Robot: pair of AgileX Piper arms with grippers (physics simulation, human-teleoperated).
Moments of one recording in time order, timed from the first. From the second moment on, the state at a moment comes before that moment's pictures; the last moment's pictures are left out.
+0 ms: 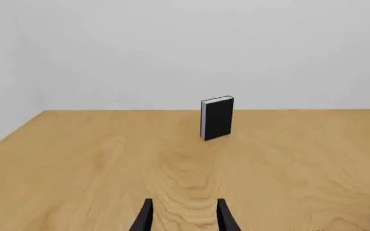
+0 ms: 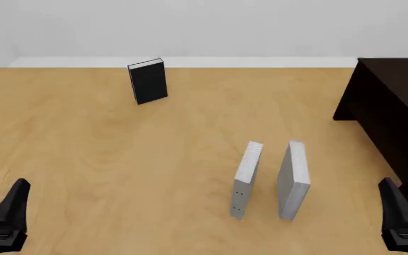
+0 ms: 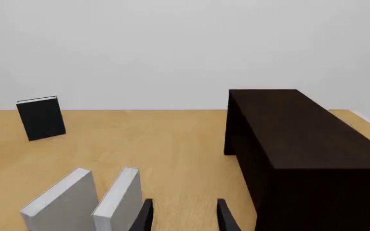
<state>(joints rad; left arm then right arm) 0.00 0.00 0.00 0.00 0.00 0.00 0.01 0.00 0.00 0.00</state>
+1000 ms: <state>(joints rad) -0.08 0.03 0.00 0.02 0.09 0.15 0.61 -0.89 0.49 -0.08</state>
